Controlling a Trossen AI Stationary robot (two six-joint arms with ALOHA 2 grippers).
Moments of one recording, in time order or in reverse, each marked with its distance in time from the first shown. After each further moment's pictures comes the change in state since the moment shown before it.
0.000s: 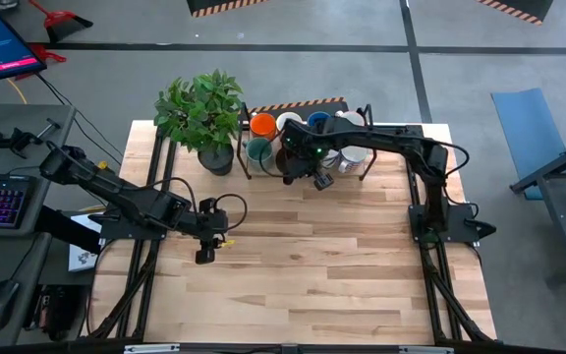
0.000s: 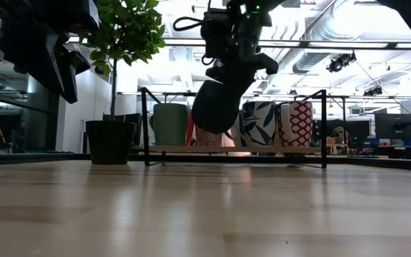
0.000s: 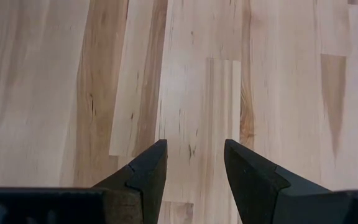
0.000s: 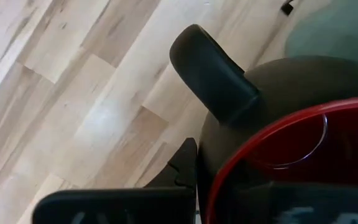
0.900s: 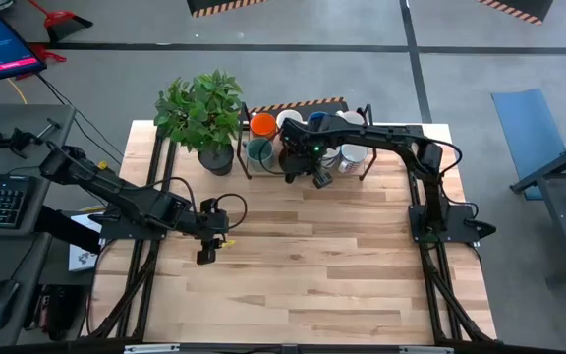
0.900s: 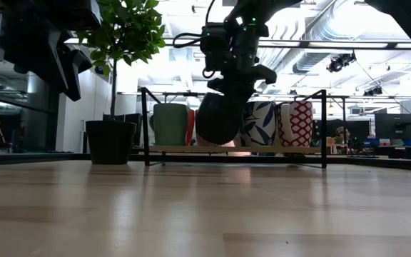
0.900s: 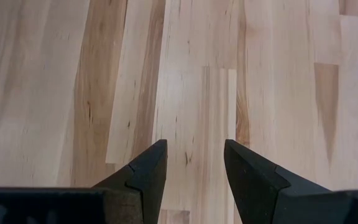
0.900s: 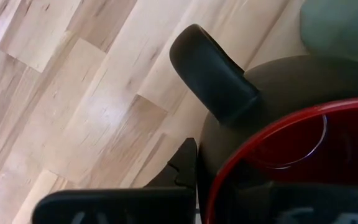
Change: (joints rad) left arm 0.000 0.000 0.000 0.026 0.000 0.001; right arm -0.041 0.048 0.000 -0.003 0.001 0.007
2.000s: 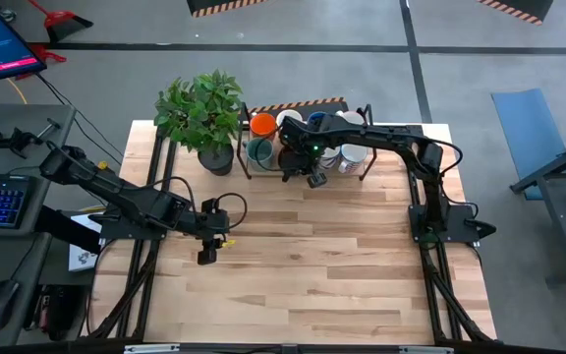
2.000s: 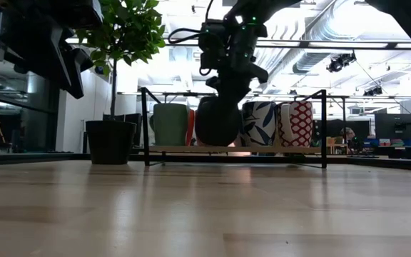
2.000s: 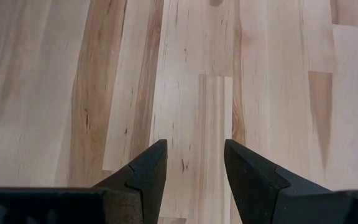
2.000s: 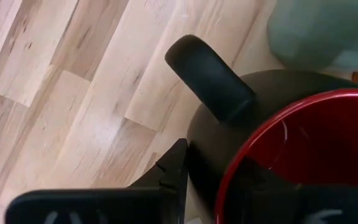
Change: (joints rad) left arm 0.000 0.000 0.000 0.025 0.000 -0.001; right arm 0.001 -0.001 0.000 0.062 -0.010 0.107
